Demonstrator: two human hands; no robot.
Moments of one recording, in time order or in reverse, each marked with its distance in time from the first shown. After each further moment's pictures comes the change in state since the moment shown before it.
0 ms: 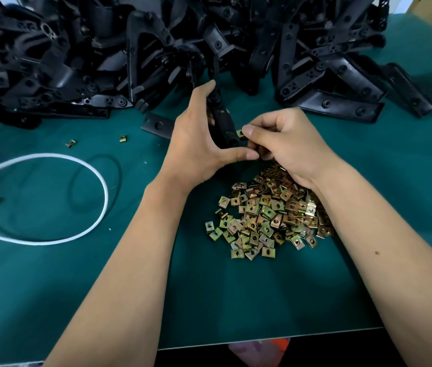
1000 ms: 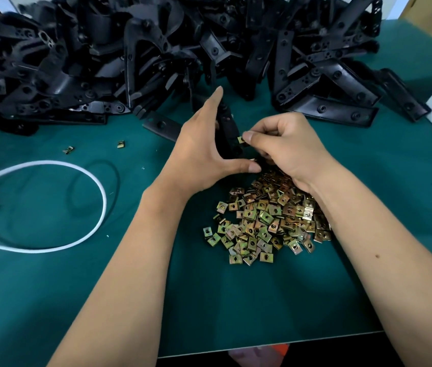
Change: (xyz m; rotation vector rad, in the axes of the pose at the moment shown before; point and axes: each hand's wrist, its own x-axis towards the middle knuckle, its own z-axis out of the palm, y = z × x) left_hand 0.002 0.007 0.002 0.025 -0.128 -0.001; right_hand 0.001 0.002 -0.004 -0.041 0.063 -0.009
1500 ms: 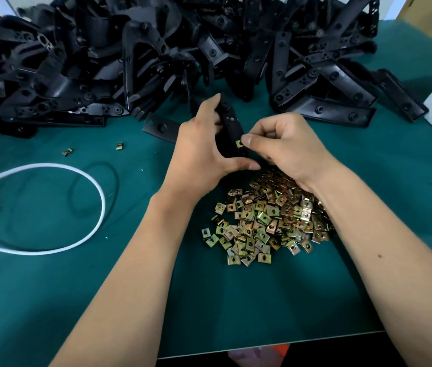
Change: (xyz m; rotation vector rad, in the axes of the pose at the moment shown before) left_hand -0.003 0.008 0.009 -0.060 0.123 -0.028; right_hand -0.001 -0.001 -0.006 0.000 -0.101 -0.068
